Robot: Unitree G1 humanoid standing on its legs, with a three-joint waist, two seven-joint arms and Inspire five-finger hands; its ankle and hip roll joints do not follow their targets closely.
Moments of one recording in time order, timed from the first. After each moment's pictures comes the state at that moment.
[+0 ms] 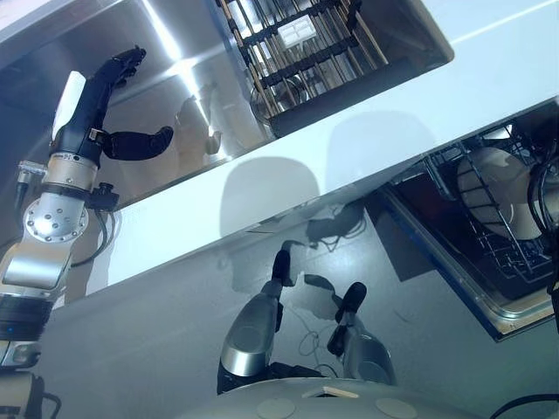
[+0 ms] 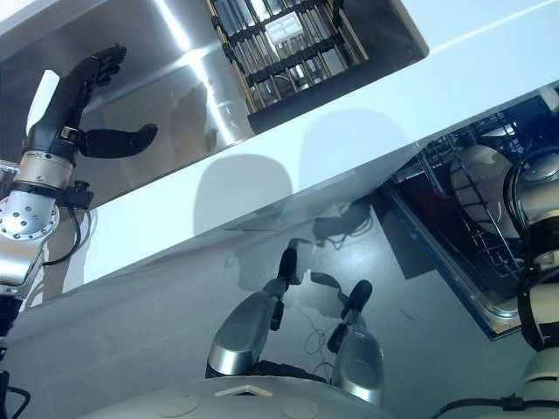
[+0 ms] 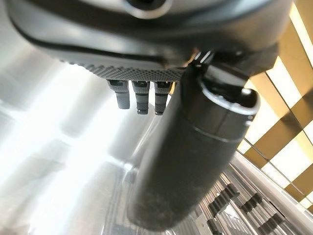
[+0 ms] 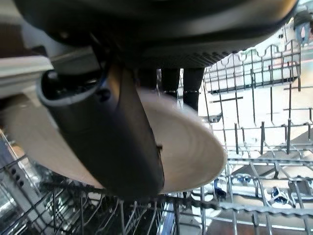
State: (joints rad) left arm -0.21 0.94 0.03 0.01 -0.18 -0.16 0.14; right arm -0.76 -1.00 0.26 0.79 -0.08 0.31 -0.42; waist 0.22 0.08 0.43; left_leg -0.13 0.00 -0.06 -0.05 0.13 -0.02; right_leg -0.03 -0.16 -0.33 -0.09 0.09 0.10
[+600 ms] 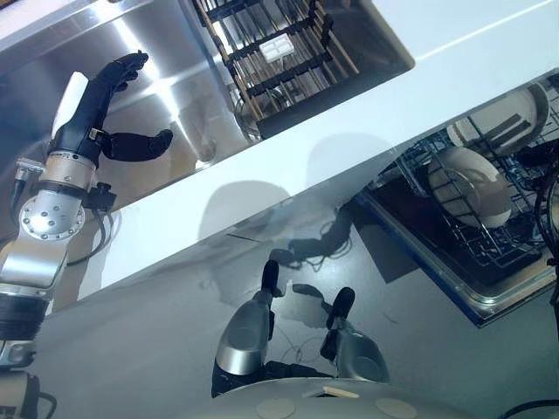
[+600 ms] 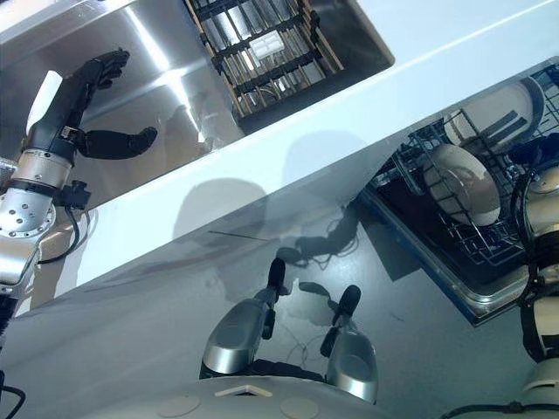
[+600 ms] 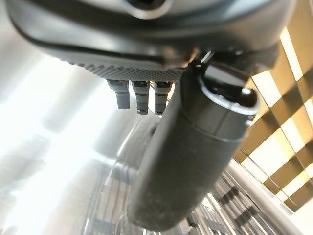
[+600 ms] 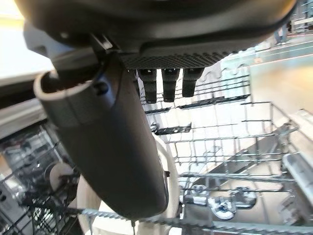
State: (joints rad) left arm -0.20 0.96 0.04 0.01 -0.18 -0.13 0.09; right arm -0.62 -1.00 0.12 0.72 -0.11 0.30 -0.31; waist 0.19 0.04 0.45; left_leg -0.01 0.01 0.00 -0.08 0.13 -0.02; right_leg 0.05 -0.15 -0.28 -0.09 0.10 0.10
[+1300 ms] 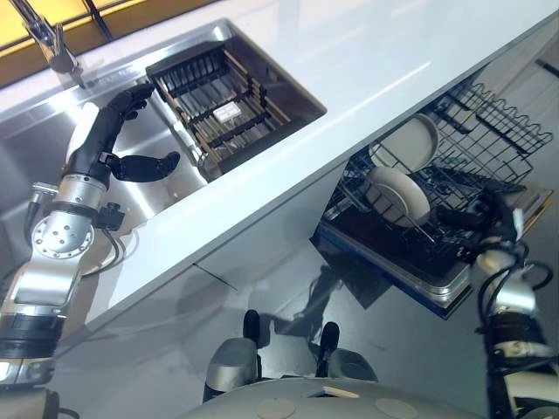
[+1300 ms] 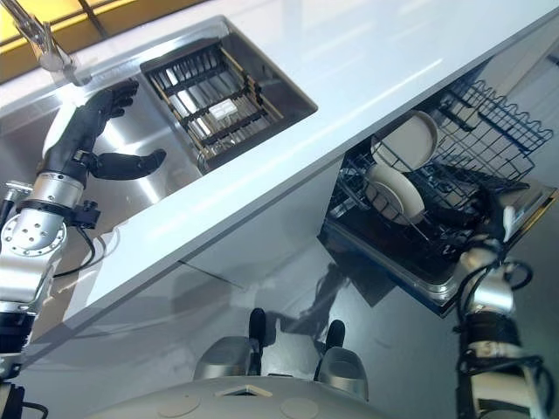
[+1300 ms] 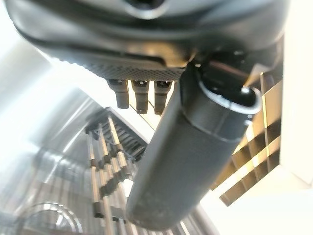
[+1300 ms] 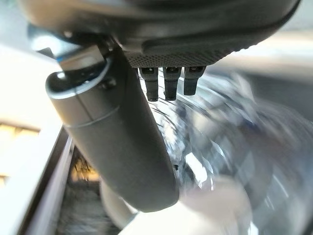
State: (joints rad) left arm -0.11 0.81 0.11 -0.01 -0.12 -0.09 0.03; right arm -0.15 -0.44 -0.22 0.51 0.47 0.04 -0.32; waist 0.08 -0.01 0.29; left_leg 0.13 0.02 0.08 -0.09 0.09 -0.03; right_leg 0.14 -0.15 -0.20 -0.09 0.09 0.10
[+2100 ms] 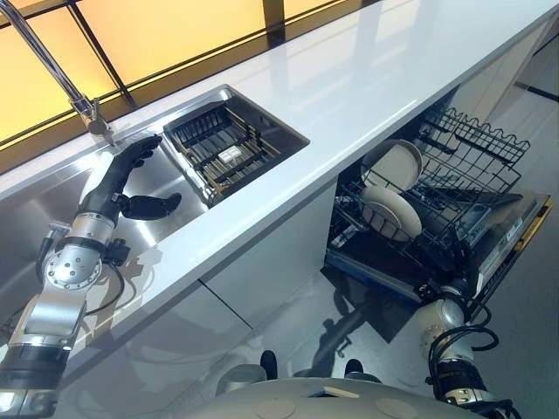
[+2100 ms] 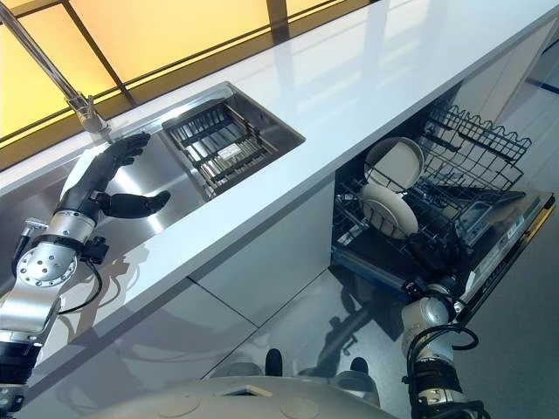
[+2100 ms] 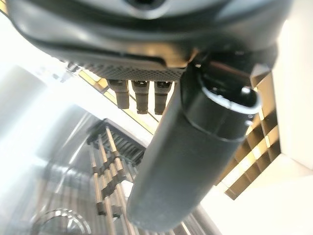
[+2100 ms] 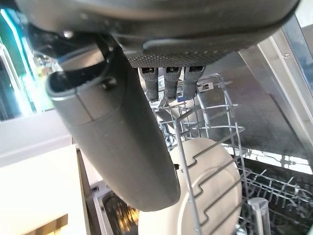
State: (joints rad) left arm 0.05 0.78 0.11 -0.02 -0.09 -0.05 0.01; right arm 0.01 -0.25 -0.13 0.51 0.74 -0.28 -0.51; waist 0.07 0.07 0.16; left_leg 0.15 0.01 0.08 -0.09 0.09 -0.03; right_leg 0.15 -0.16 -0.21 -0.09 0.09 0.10
